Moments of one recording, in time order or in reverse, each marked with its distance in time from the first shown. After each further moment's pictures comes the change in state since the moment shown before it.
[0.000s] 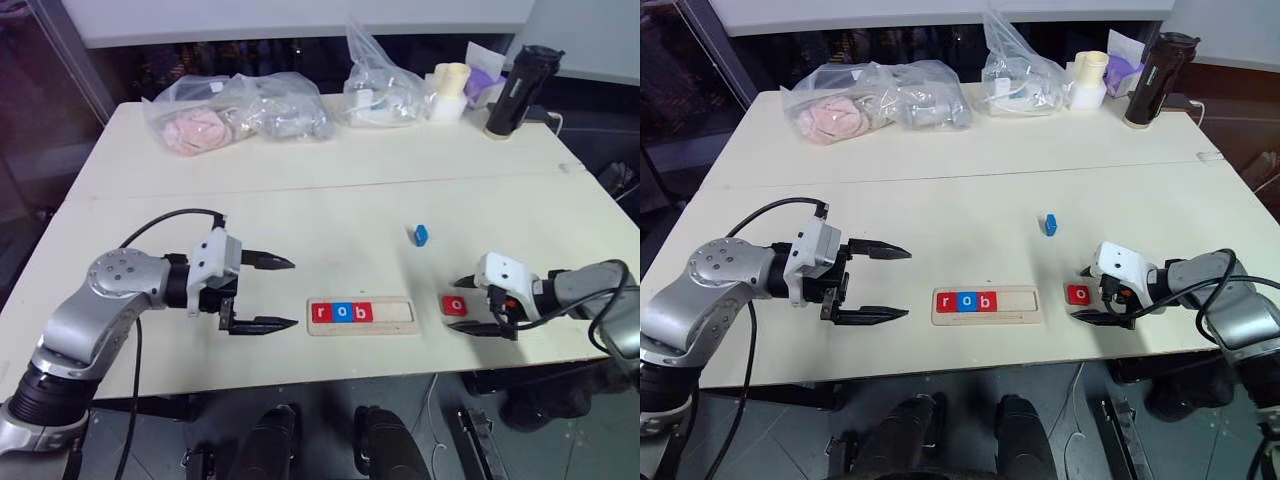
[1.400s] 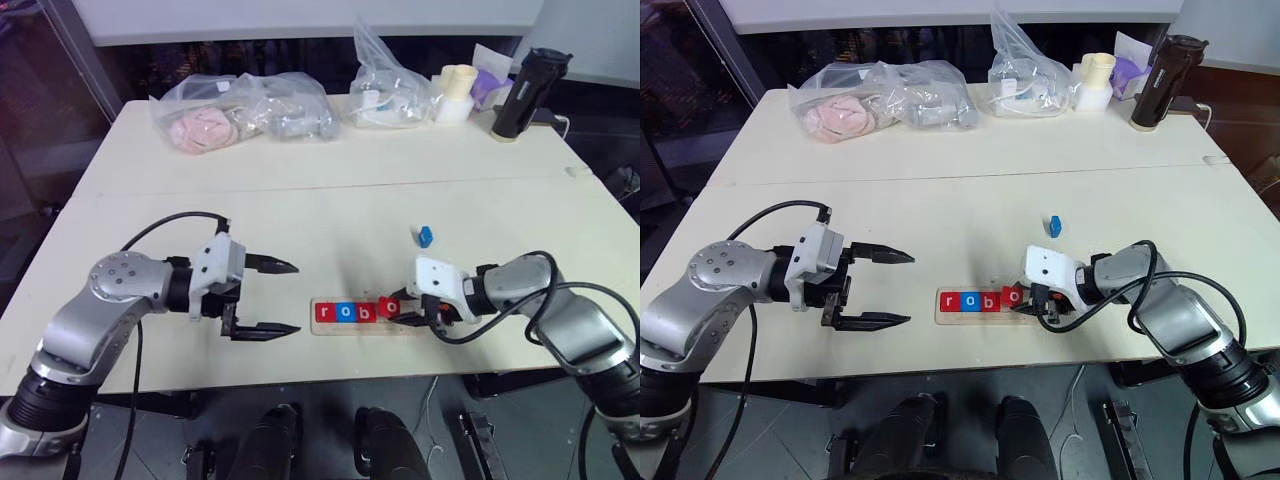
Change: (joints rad) left arm 0.010 0.000 -0.001 -0.041 -0.001 0.013 0.012; right arm -0.097 0.144 0.137 -0.403 -0.047 0.285 -0.059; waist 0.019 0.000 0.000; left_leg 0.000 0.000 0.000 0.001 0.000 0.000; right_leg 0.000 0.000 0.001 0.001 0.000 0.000
